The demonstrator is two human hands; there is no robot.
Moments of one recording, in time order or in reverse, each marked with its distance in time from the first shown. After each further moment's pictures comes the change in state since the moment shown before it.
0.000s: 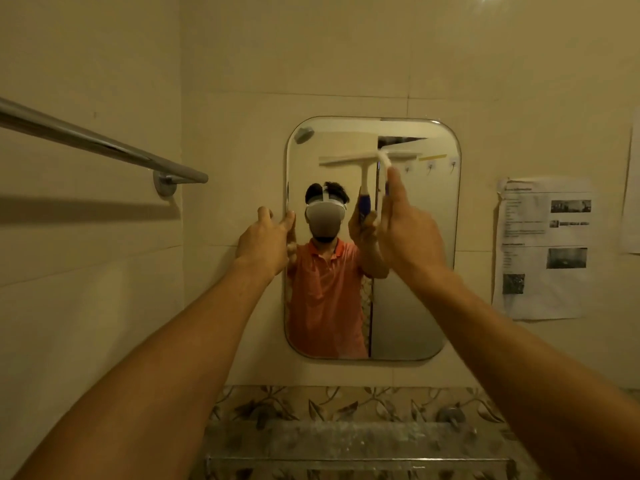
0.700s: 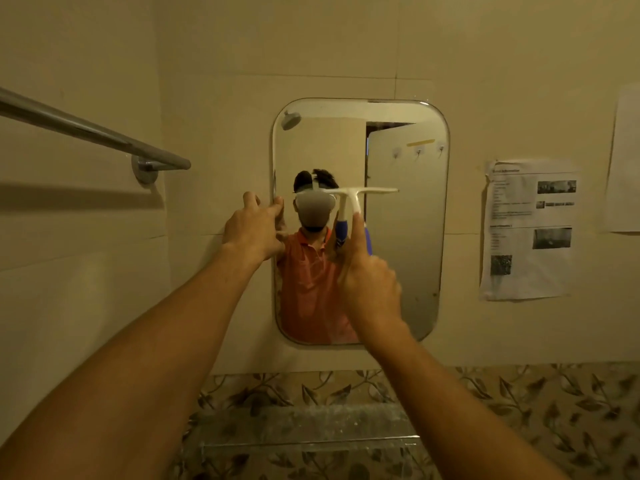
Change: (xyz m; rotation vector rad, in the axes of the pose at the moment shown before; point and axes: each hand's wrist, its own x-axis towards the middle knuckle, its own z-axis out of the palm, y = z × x) left_hand 0.001 0.003 -0.005 -0.017 -0.040 -0.024; right_hand -0.076 0.002 0.063 -0.132 -0.057 0.124
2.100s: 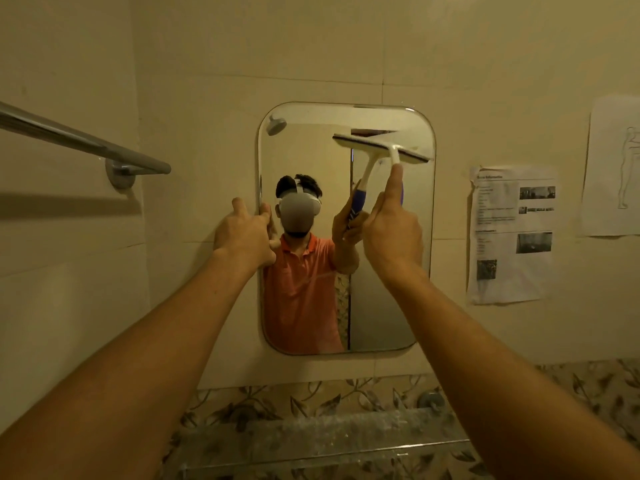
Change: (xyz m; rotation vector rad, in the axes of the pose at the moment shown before) left_hand 0.000 0.012 -0.004 0.079 -0.070 -0.023; right_hand 0.075 0.010 -0.045 0.145 0.166 0.154
